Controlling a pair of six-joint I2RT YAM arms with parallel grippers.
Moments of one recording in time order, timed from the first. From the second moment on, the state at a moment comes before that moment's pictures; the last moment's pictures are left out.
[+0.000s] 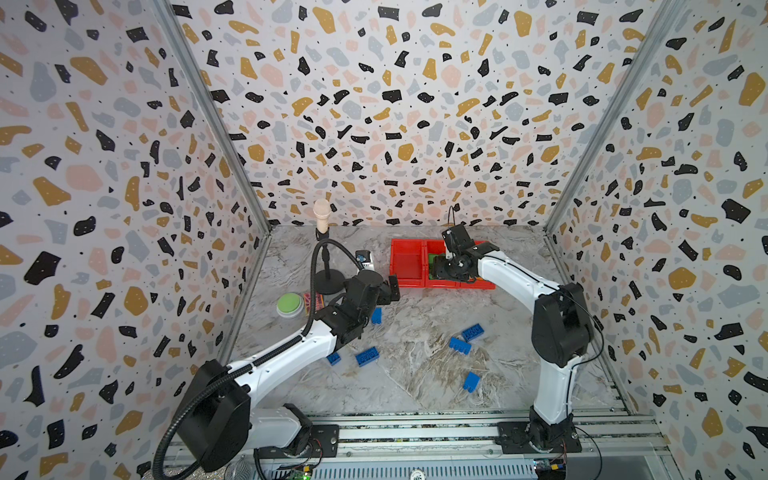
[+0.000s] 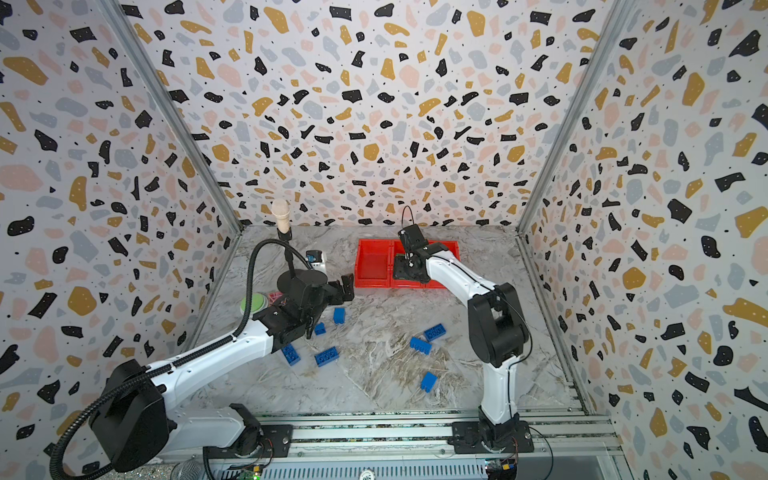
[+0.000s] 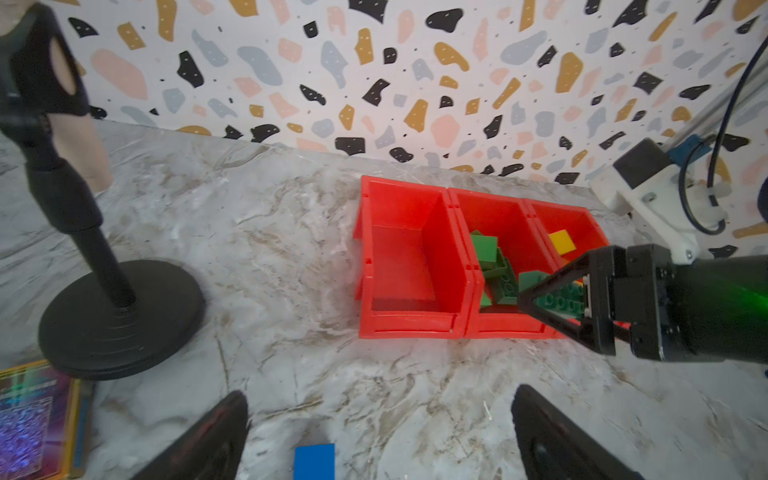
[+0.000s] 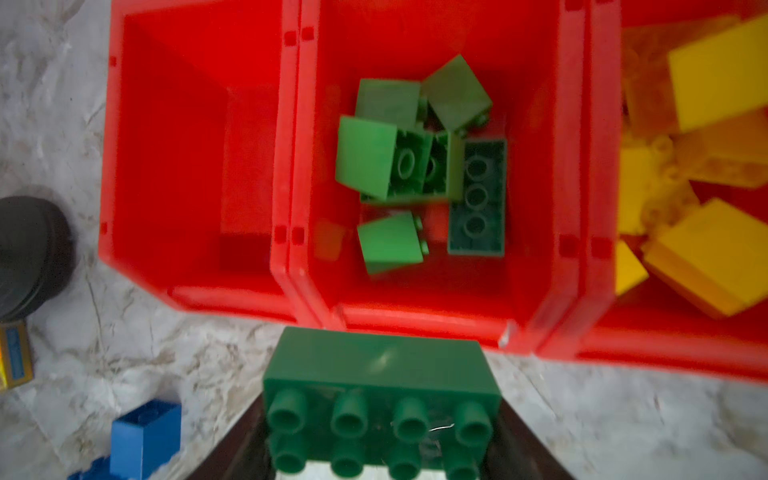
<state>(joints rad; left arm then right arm) -0.64 1.31 0.86 -0.05 -0.37 -0.46 0.48 2.00 1.67 -0.67 0.00 0.46</state>
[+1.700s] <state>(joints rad) -0.58 1.78 0.96 -0.27 -0.20 -0.52 0.42 1.44 1.34 -0.83 -0.07 0.38</state>
